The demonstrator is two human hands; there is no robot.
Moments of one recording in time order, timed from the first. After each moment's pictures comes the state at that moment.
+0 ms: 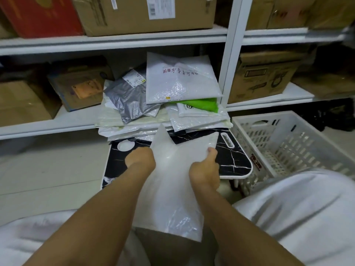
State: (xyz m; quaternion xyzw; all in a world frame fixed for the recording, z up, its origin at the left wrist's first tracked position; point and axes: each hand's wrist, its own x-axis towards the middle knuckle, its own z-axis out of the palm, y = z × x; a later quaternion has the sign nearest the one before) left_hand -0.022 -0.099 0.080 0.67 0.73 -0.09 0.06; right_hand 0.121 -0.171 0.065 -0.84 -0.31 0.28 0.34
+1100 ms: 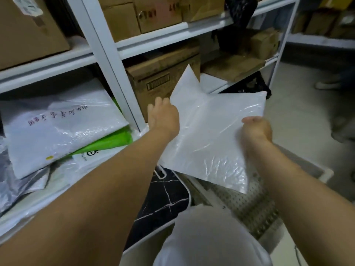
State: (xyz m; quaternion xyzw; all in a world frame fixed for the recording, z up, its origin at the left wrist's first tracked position) left_hand 0.371 0.018 0.149 0.89 0.42 0.04 -0.19; right_hand 0.529 -0.128 0.107 -0.84 -0.09 0.14 0.52
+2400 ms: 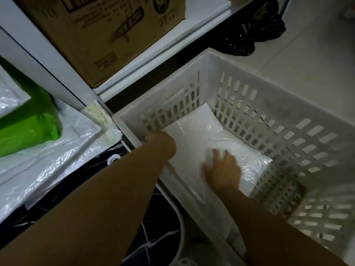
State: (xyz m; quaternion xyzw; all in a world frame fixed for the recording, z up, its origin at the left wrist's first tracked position) left_hand 0.449 0.100 -0.086 0.84 0.25 -0.47 -0.13; right_hand 0.509 -0.065 -0.186 -0.93 -0.29 0.21 0.07
